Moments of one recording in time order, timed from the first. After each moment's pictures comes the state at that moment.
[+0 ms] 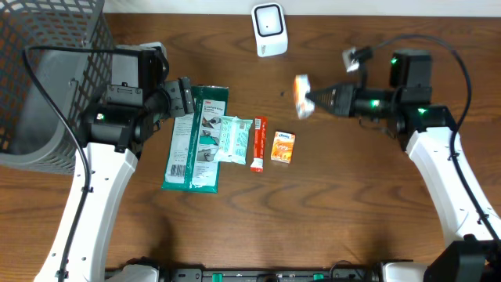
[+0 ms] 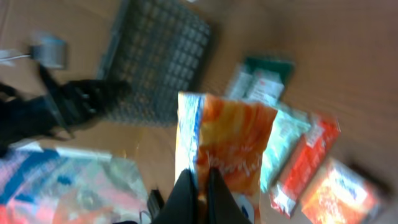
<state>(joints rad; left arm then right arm) -0.15 1.37 1.35 -0.84 -0.01 -0.25 0.06 1.50 1.17 -0.34 -1.06 0.45</state>
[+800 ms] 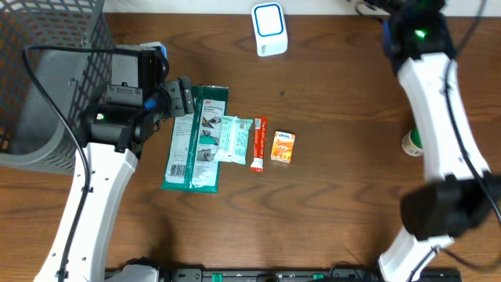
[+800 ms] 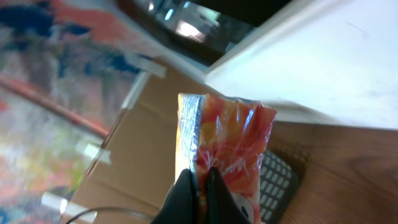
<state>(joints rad) -0.15 1.37 1.35 -0.84 -0.01 -0.25 0.13 1.96 1.97 0.12 -0.93 1.14</state>
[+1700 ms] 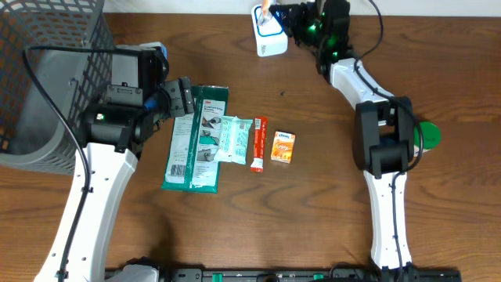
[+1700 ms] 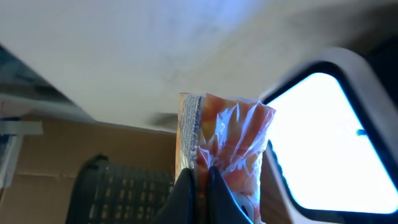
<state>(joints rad) -0.15 1.37 1.35 -0.84 -0.01 -0.25 0.20 2.57 2.01 0.40 -0.66 1.20</state>
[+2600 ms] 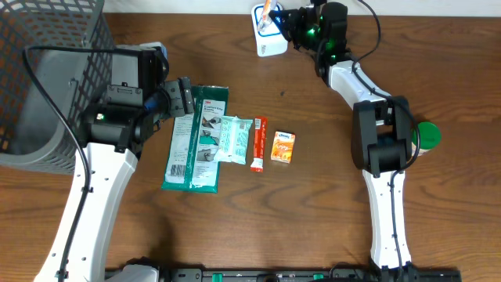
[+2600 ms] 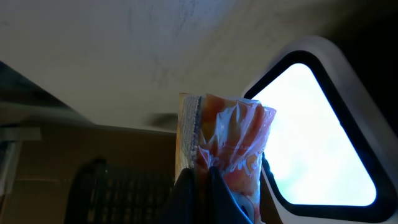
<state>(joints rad) -0.15 1.37 1.35 -0.84 -0.01 -0.25 0.20 2.59 2.01 0.40 -0.67 1.23</state>
